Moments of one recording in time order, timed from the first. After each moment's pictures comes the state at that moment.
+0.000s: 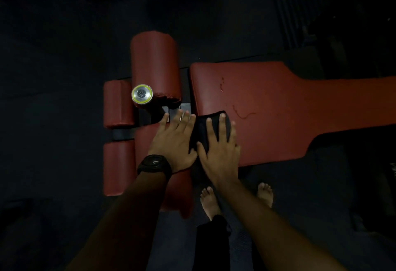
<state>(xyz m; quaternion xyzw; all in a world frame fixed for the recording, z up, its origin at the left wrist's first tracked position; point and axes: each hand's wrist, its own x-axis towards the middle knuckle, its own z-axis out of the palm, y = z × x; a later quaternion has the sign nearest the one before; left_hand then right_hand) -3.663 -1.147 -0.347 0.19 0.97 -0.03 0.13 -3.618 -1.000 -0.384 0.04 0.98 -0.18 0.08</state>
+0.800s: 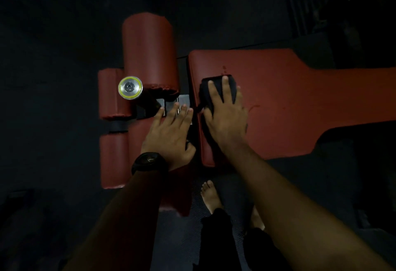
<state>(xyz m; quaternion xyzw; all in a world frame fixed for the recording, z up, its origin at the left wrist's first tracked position) -3.659 -1.145 -0.350 0.19 0.97 -0.07 0.11 -3.699 -0.978 -0.386 0.01 0.98 -0.15 0.10</state>
